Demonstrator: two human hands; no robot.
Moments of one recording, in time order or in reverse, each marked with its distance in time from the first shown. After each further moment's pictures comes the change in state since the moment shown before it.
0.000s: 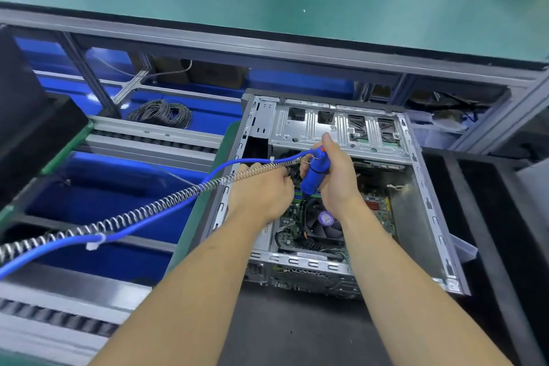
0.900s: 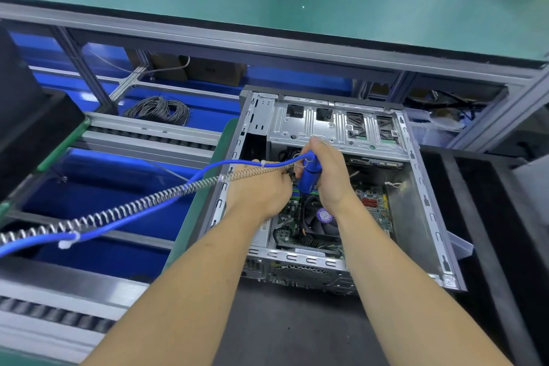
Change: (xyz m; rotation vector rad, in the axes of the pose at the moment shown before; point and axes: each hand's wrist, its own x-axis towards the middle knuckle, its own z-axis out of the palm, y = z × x) left_hand -0.003 0.005 -0.006 0.018 -0.009 -0.026; right_hand -0.001 0.005 -0.002 -0.199 -0.094 -0.080
